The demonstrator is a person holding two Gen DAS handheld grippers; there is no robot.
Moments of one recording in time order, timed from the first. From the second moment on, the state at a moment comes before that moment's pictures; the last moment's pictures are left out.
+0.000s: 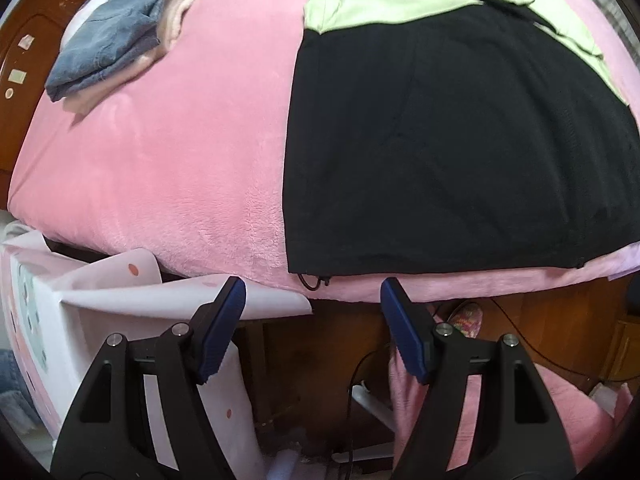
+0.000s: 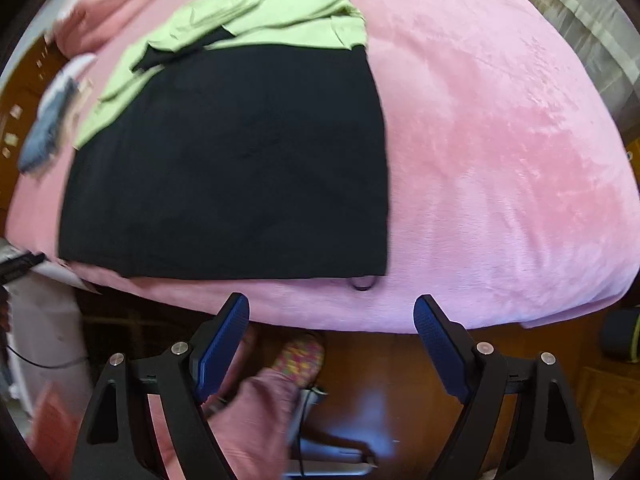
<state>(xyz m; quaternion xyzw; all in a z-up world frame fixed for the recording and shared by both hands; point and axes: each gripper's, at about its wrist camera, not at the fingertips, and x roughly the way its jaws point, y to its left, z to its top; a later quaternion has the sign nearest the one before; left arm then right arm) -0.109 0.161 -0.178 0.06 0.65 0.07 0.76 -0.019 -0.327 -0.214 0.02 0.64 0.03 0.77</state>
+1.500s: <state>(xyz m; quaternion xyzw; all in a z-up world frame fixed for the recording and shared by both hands) -0.021 0.203 -0.253 -0.14 0.73 0.08 0.67 0.052 -0.400 -0.278 0.26 0.63 -0.07 0.73</state>
